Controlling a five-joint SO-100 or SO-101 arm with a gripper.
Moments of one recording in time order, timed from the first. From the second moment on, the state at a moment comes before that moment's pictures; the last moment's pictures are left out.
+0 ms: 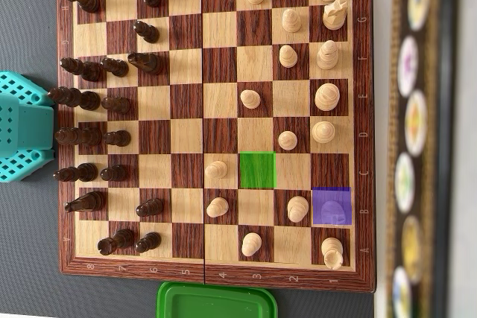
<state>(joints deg) 2.0 192.4 179.9 -103.4 84.1</state>
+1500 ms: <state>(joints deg) 1.8 192.4 179.8 -102.1 84.1</state>
